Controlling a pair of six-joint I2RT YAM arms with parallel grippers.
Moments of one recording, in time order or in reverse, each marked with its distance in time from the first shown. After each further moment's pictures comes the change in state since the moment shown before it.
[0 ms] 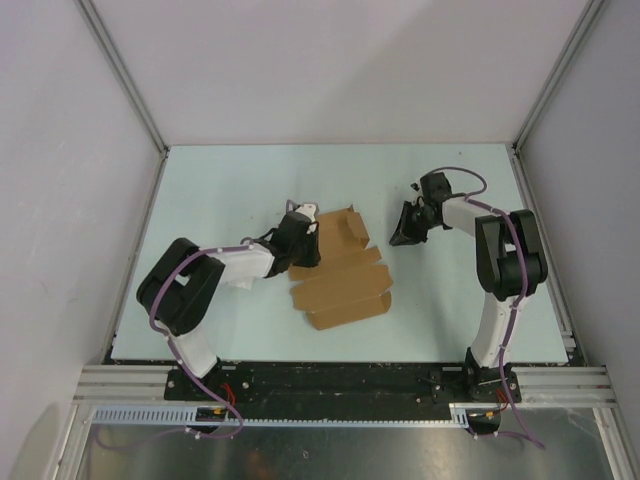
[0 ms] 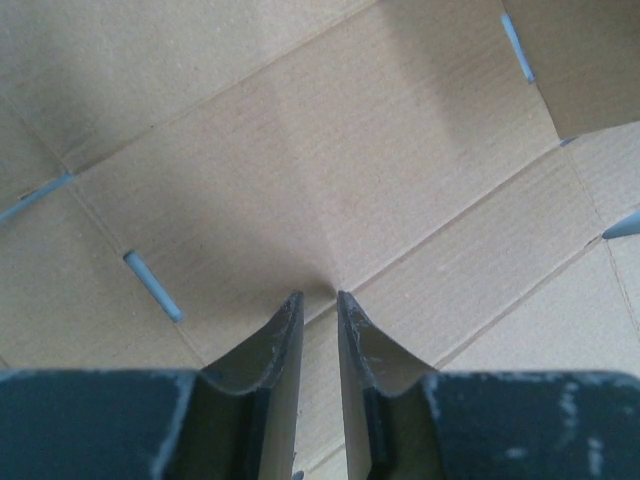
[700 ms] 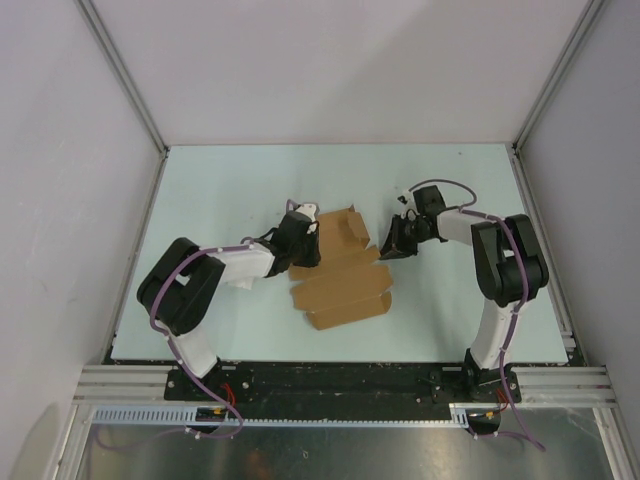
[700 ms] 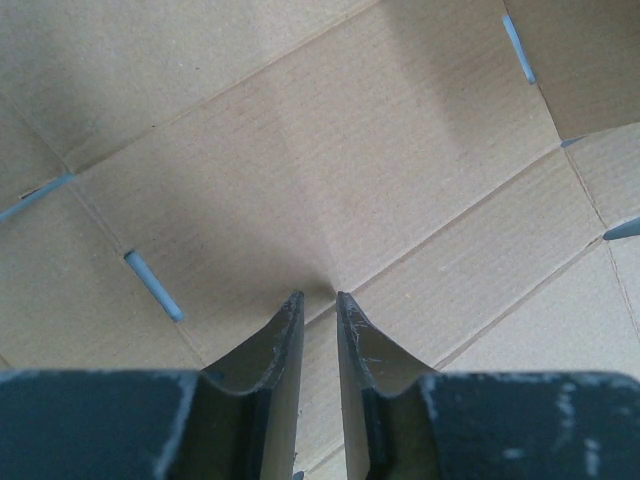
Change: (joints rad) left arm 0.000 0.005 0.008 -0.005 0.003 0.000; right arm 0.058 -0.050 -0.147 0.095 -0.176 -0.025
